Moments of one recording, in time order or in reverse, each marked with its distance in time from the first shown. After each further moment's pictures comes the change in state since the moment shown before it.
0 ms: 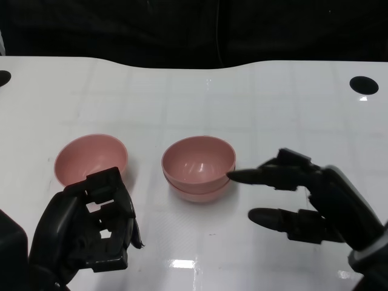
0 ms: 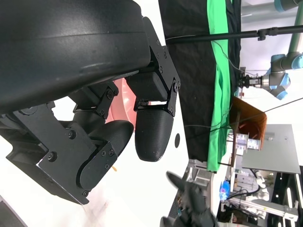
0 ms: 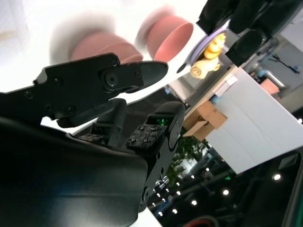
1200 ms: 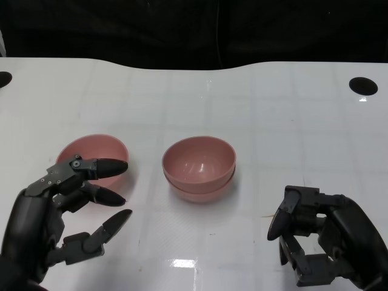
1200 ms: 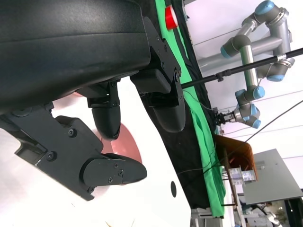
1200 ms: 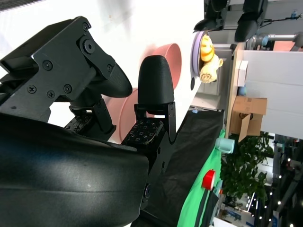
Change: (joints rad) left arm 0.039 -0.023 0.066 0.041 0.215 -0.328 0.096; right arm 0.240 0.146 -0.084 -0.306 0.323 0.516 0.208
